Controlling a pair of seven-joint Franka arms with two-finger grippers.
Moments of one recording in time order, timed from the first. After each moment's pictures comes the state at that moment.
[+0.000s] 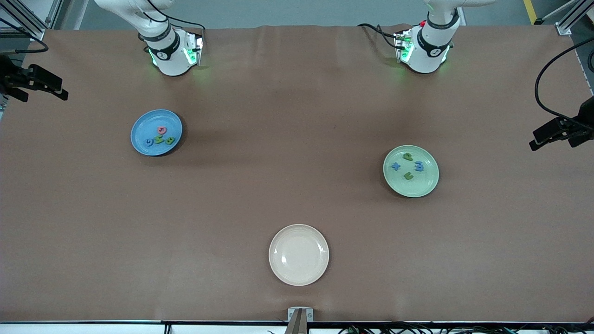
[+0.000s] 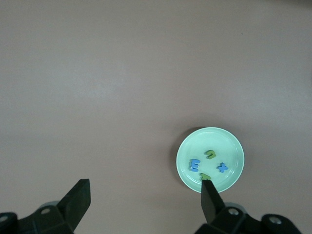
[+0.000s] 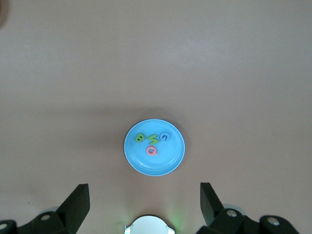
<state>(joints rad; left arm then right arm) 0.00 0.01 0.10 -1.68 -0.04 1.78 0.01 0.01 -0.14 -0.09 -1.67 0.02 1.45 -0.09</state>
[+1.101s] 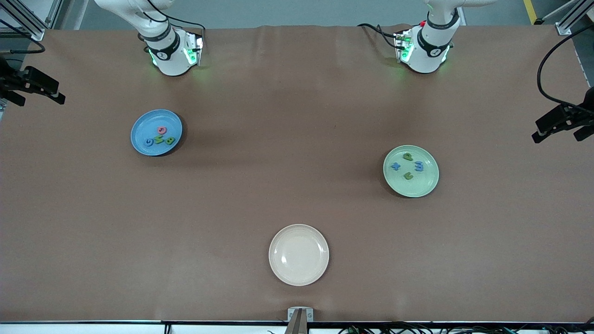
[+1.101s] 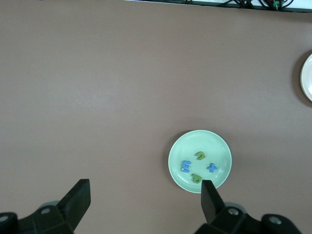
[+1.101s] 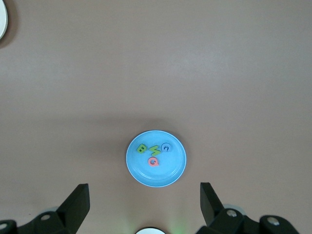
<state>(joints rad) -0.01 -0.02 0.06 -1.61 -0.04 1.72 0.01 0.01 -0.14 -0.10 -1.67 0.03 1.49 -0.10</state>
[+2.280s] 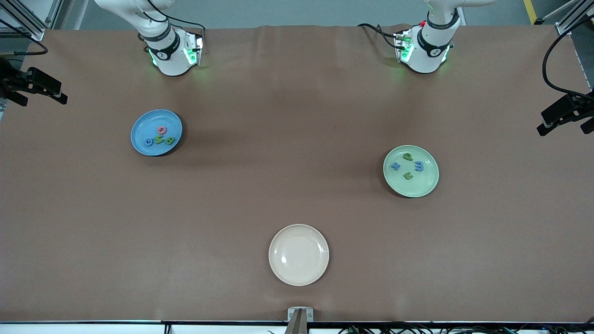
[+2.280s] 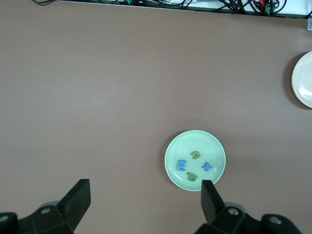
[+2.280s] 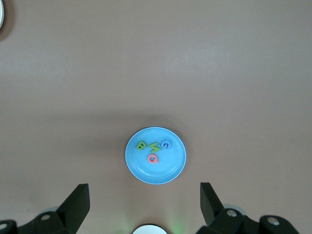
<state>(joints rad) -0.01 -0.02 0.05 -1.56 -0.04 1.69 -0.01 0.01 -0.14 -0.10 -1.69 0.03 1.49 -0.10</state>
